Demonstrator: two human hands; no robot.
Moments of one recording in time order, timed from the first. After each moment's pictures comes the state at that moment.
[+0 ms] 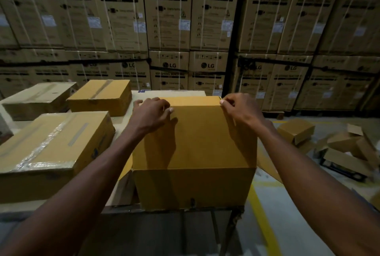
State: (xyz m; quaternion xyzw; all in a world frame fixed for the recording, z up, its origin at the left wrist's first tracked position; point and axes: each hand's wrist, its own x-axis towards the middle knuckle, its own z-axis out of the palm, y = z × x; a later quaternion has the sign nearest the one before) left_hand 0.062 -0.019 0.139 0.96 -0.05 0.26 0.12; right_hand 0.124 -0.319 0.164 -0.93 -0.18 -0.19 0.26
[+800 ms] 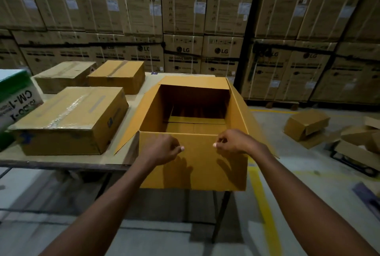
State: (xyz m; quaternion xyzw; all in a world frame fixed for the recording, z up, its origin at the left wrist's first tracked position) left_hand -0.084 -0.099 0.020 0.99 -0.01 0.06 0.14; right_hand 0.007 -0.353 0.056 -0.95 -0.23 0.14 0.15
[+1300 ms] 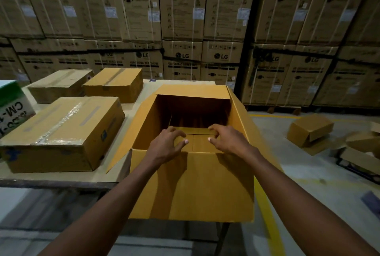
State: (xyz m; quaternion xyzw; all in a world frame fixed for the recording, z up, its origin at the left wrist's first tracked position) left_hand 0.004 -0.092 0.018 0.96 -0.02 0.16 0.22; right_hand 0.077 -0.323 0.052 -0.95 -0.23 0.01 0.20
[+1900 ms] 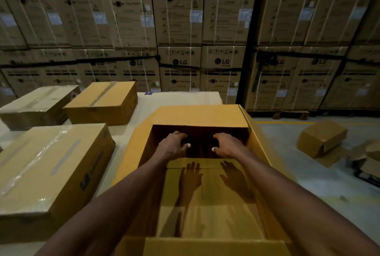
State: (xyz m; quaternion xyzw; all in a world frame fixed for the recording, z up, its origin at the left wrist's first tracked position) left_hand 0.278 0.003 -0.001 0.98 0.02 0.03 0.19; right_hand 0.321 -0.226 0.026 -0.97 -0.17 0.08 0.13
